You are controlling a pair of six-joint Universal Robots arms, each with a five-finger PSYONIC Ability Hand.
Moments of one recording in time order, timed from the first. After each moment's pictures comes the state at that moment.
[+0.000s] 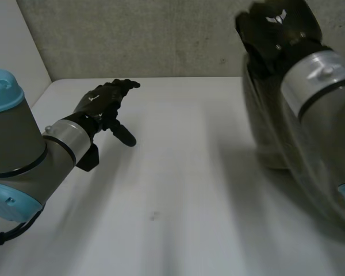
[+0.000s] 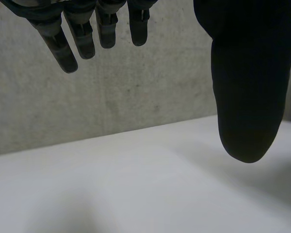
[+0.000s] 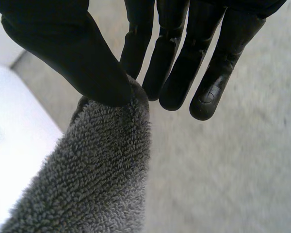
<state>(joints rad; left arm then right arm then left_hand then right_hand) 4.29 -1.88 -1.48 3.23 -1.43 2.92 2.15 -1.42 1.23 0.02 1.63 2.68 0.18 0.16 0.17 0.17 0.03 0.97 1.17 1.18 1.19 0.98</state>
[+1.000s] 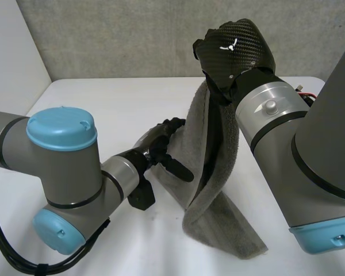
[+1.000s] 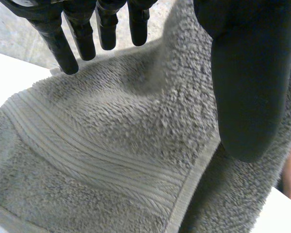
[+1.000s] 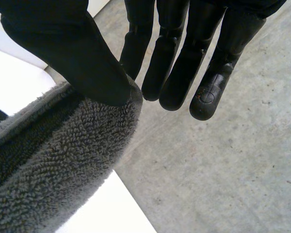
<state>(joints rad) 4.07 -2.04 -1.44 3.19 -1.44 2.49 2.32 -1.36 1.23 0.02 1.75 2.60 0.18 0.19 0.19 0.19 0.03 0.97 1.17 1.18 1.19 0.98</state>
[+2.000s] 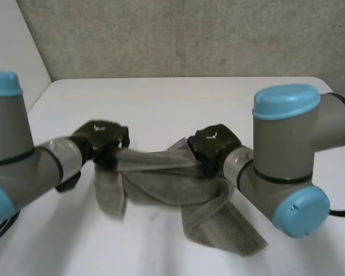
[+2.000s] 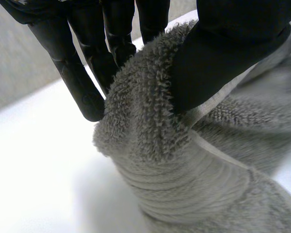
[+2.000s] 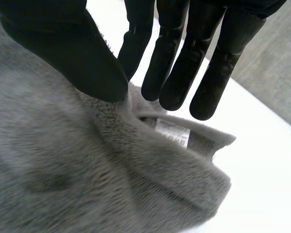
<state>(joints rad) 4.36 -1.92 -1.44 2.91 -1.32 3.42 2.20 -1.02 1.24 0.20 1.51 2.81 1.18 1.22 1.21 1.22 1.02 0.97 1.17 1.18 1.19 0.99</state>
